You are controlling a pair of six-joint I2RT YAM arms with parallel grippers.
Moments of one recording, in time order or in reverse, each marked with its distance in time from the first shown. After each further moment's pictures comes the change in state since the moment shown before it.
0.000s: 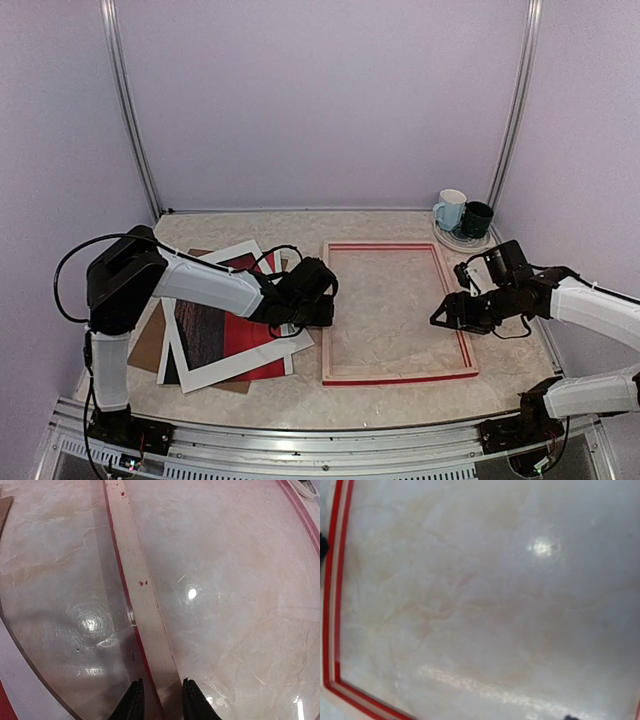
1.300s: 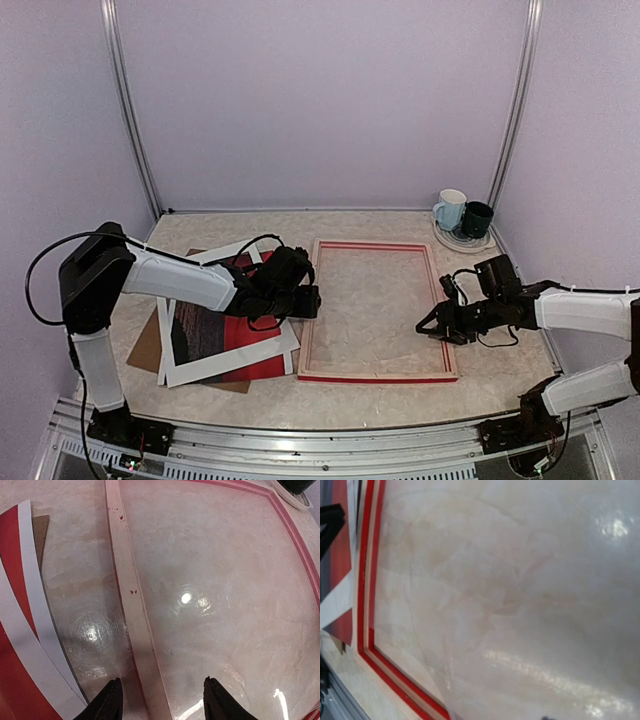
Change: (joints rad) left arm 0.062 -0.142 -0.129 0.043 0.027 0.077; right arm 0.000 0.121 -0.134 0.323 -0.259 0.129
